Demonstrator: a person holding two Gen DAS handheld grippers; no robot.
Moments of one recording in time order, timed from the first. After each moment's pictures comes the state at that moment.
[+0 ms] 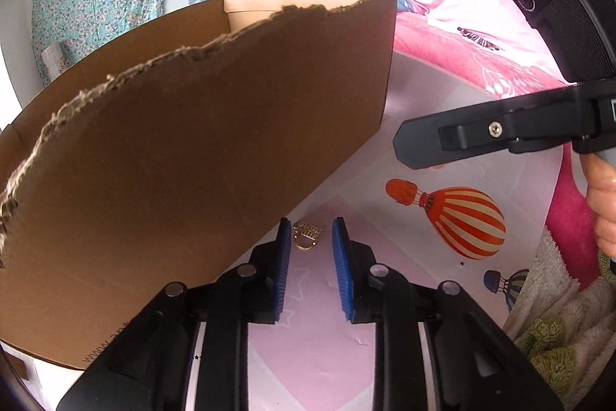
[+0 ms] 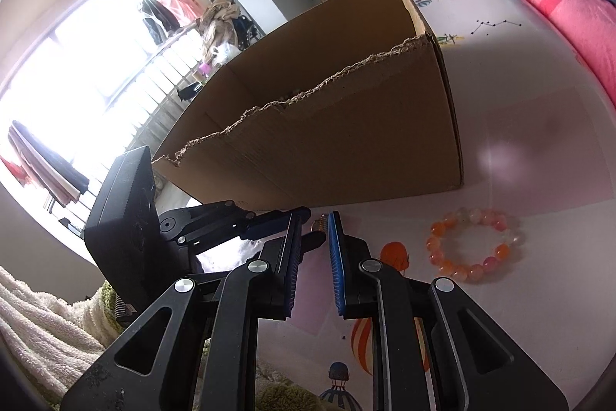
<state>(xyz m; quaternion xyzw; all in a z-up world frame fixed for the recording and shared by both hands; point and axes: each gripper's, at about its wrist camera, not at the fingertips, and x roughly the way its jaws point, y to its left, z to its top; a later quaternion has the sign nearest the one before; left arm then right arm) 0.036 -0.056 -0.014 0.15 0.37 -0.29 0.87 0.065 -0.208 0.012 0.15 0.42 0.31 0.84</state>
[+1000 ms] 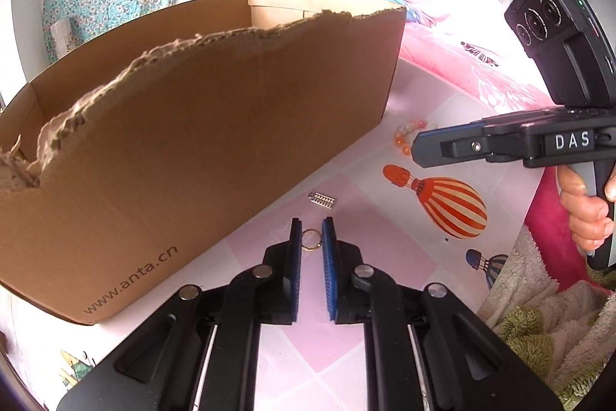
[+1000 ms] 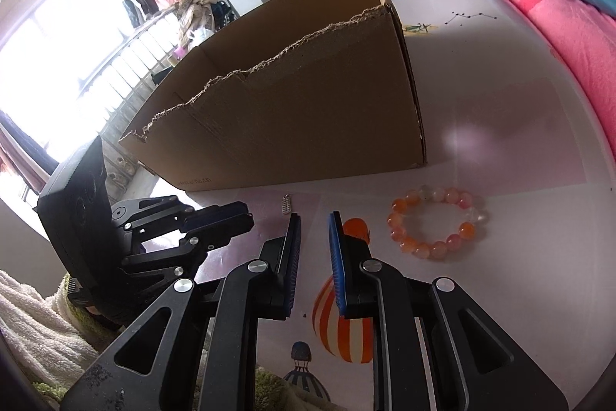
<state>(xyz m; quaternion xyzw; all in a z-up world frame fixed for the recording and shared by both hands) 0.015 -0.028 -0.008 0.11 0.38 -0.28 0.87 0.055 -0.198 0.003 0.09 0.45 0.26 0.85</state>
